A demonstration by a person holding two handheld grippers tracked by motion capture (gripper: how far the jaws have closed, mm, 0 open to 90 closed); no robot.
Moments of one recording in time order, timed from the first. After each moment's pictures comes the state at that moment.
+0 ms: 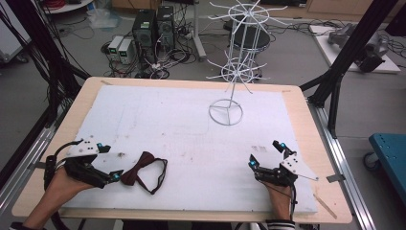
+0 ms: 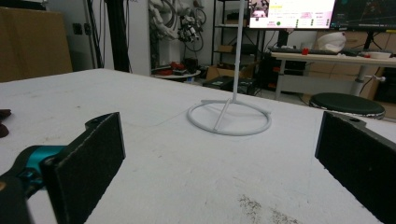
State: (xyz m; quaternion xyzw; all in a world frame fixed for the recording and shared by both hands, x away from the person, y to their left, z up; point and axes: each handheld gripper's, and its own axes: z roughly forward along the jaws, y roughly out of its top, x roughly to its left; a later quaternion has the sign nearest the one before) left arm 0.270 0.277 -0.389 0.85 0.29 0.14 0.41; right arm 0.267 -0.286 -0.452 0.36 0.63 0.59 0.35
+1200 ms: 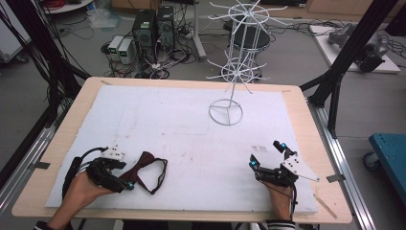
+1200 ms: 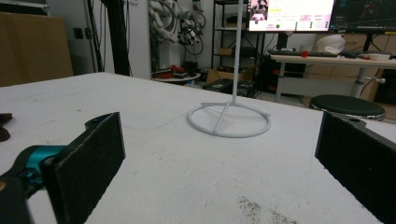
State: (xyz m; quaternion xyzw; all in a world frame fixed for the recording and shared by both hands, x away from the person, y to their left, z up) left arm 0.277 0.241 -0.419 0.90 0.32 0.06 0.30; right arm 0.267 -0.288 -0.453 0.36 0.63 0.60 0.35
